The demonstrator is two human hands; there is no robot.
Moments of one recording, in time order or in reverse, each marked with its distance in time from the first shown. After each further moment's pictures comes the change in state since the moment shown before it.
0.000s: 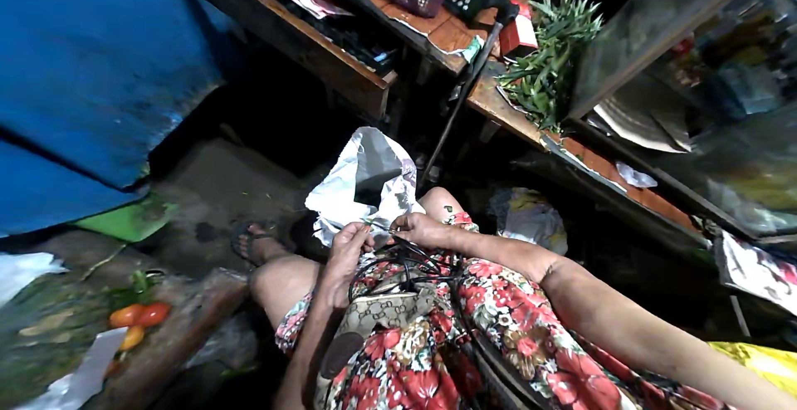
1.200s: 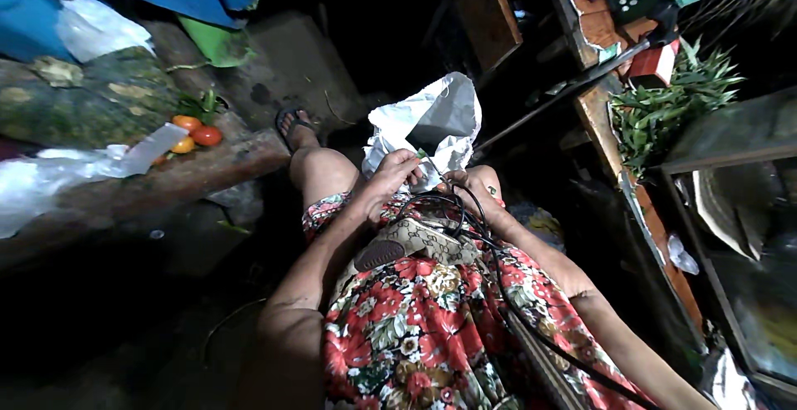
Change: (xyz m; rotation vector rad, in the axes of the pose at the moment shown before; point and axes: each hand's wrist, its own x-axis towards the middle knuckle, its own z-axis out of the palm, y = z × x) left_hand -0.005 0.008 -0.001 -0.061 0.039 -0.031; right_hand -0.010 0.002 0.001 0.100 0.085 0.083
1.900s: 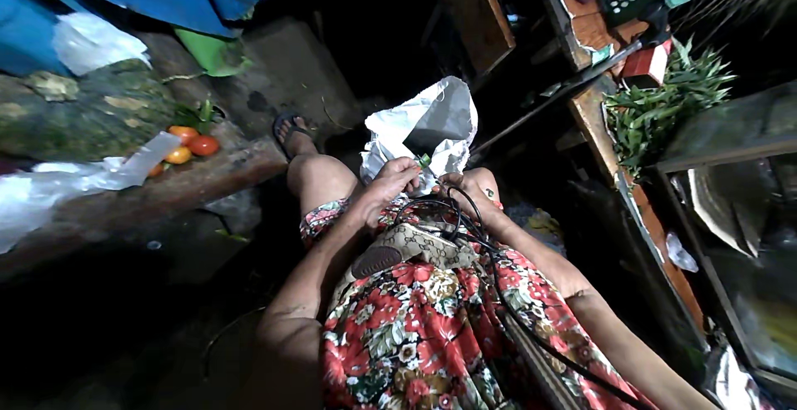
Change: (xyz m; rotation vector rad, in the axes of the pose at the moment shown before) left_hand 0.001 -0.004 0.000 0.040 -0.061 0.020; right_hand -0.002 -0.013 0.003 0.030 0.004 0.000
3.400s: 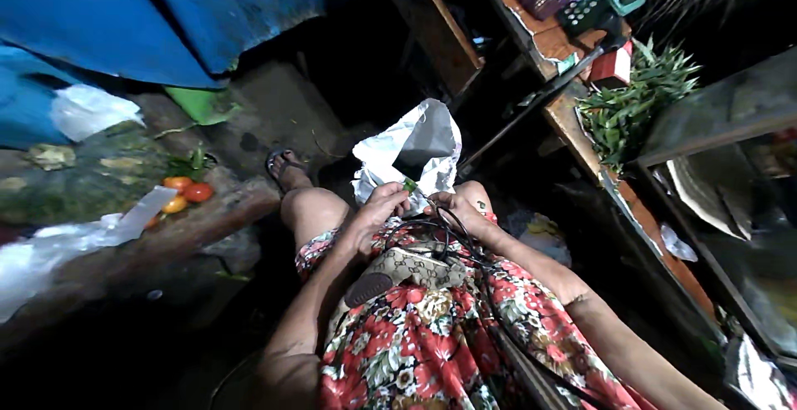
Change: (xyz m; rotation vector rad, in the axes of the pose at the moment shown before) left_hand -0.015 0.009 -0.002 0.042 -0.065 -0.030; right_hand 0.002 0.000 -0.007 -0.122 -0.034 0.023
